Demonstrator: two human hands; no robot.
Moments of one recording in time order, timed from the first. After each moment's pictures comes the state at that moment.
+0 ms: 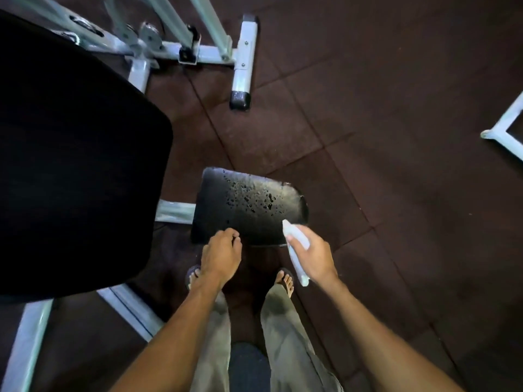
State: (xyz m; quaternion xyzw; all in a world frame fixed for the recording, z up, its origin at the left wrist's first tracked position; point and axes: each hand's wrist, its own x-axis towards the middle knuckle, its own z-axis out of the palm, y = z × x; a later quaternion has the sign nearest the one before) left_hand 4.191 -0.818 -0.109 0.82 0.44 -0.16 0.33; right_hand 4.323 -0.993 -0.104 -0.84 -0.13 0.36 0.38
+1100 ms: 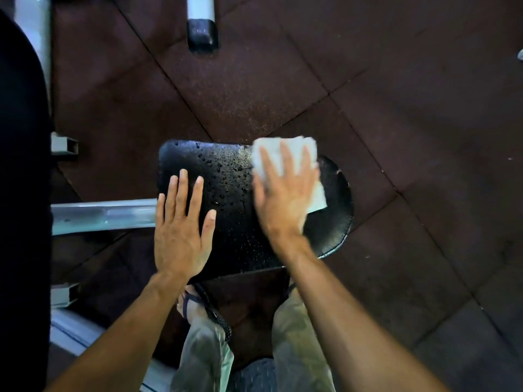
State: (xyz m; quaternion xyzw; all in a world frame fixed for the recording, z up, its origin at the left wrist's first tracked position) left_hand 4.197 -0.705 -0.314 0.95 0.27 -0.05 0.12; right_hand 4.343 -0.825 -0.313 -0.96 -0.24 -0.05 0.13
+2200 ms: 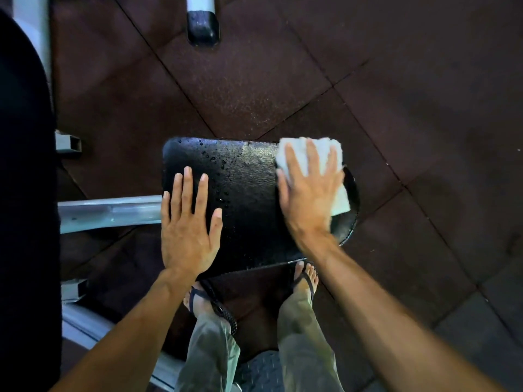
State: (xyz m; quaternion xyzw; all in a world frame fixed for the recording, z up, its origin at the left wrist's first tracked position) left_hand 4.196 -0.707 -0.317 0.95 0.27 -0.07 0.10; right_hand 4.358 -0.853 -0.305 -0.97 -0.24 0.00 0.07
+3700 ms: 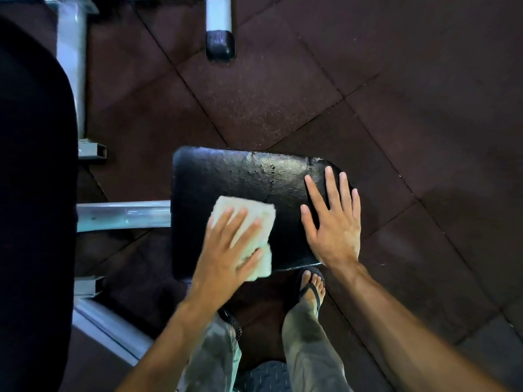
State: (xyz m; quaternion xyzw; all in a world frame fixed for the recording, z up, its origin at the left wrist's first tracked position) left_hand 4.189 -0.759 -0.303 0.97 0.12 0.03 0.22; right_hand 4.353 -0.932 -0.317 -0.95 -0.28 0.08 0.09
